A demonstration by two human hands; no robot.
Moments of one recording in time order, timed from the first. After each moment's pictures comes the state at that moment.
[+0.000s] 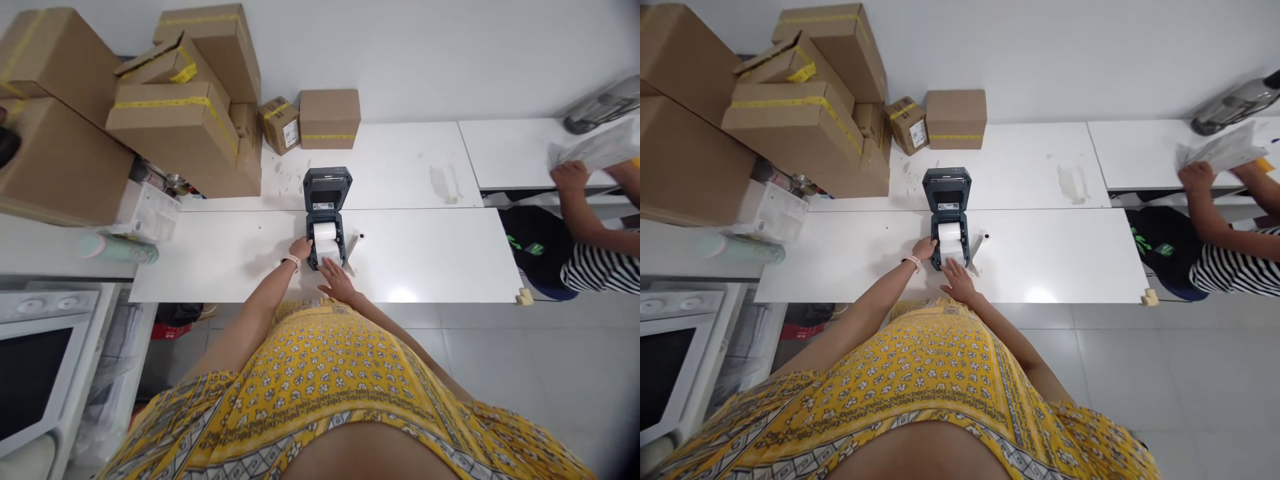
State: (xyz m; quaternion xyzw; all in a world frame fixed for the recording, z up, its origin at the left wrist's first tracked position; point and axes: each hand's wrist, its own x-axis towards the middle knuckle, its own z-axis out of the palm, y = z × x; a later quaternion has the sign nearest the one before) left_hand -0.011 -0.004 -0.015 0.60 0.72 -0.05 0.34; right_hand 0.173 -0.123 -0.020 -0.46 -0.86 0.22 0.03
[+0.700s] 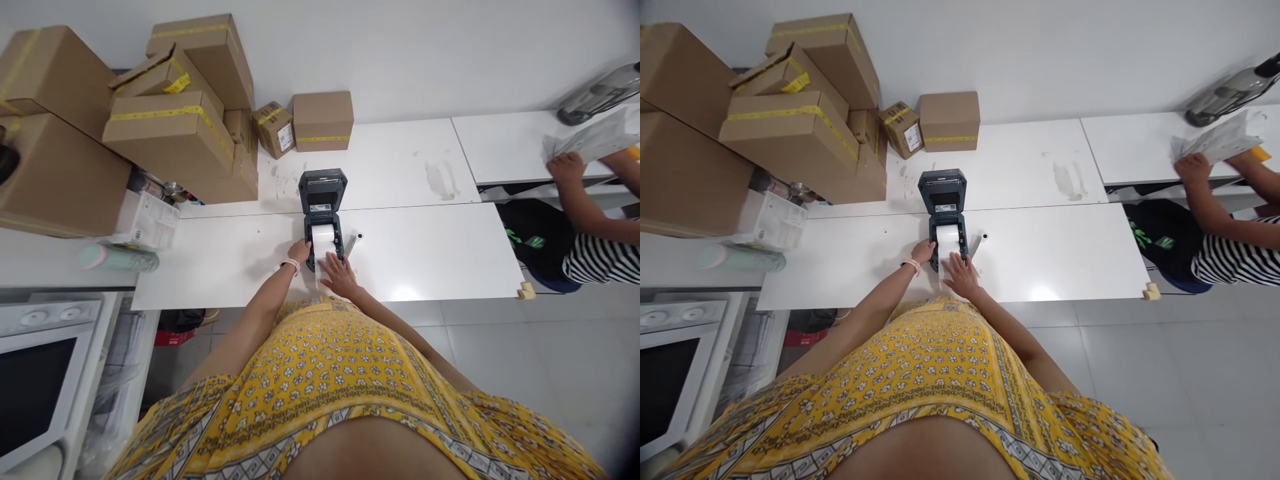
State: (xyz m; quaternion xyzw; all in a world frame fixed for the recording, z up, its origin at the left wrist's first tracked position) left_hand -0.007 -0.004 -0.013 0.59 0.73 -0.04 0.33; right_hand 0.178 -0.108 -0.020 -0.48 -0.86 0.15 0.05
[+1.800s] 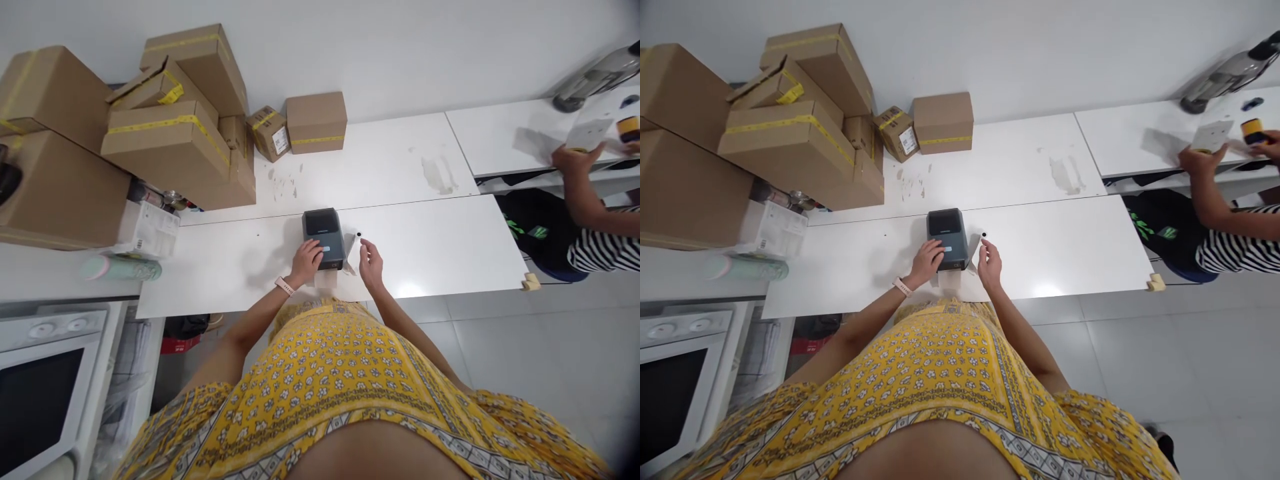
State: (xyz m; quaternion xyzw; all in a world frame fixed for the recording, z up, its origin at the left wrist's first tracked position) left_hand 0.001 -0.062 0.041 0.79 0.53 0.24 0.22; right_hand 0.221 -0.090 0.034 -0.68 -0.48 0.31 0.46
